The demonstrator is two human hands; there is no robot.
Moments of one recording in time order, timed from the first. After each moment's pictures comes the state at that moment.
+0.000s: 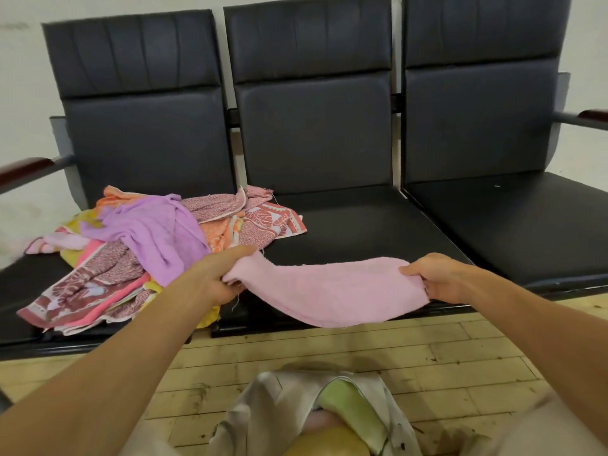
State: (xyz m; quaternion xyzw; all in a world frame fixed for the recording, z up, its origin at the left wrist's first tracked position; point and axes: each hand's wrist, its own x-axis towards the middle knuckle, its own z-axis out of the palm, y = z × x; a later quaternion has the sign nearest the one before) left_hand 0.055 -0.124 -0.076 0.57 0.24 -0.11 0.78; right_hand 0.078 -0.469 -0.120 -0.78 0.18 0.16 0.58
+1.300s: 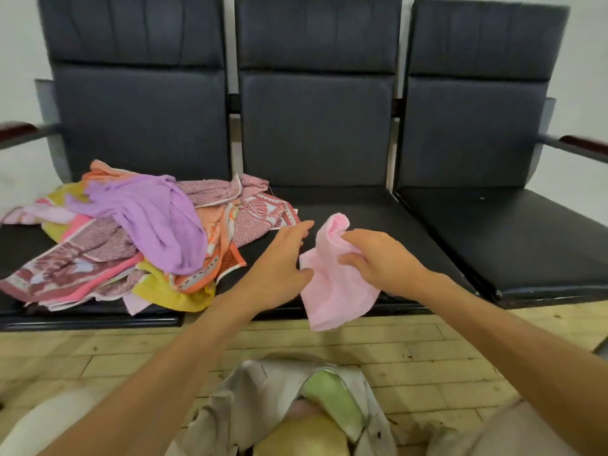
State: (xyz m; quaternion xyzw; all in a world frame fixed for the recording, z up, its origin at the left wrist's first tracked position) left_hand 0.011 -0.184 -0.073 0.90 -0.21 0.06 0.38; right_hand 0.035 -0.382 -0.065 -0.96 -0.22 -0.06 0.16
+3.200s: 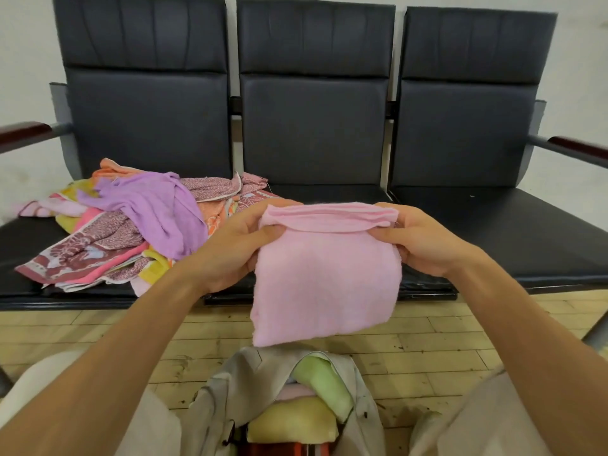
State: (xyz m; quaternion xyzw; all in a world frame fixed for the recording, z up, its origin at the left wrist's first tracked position) left_hand -0.033 -0.159 -0.035 0.67 -0.21 -0.08 0.71; right_hand -0.012 -0.433 -0.021 -0.76 -0.19 0.11 0.61
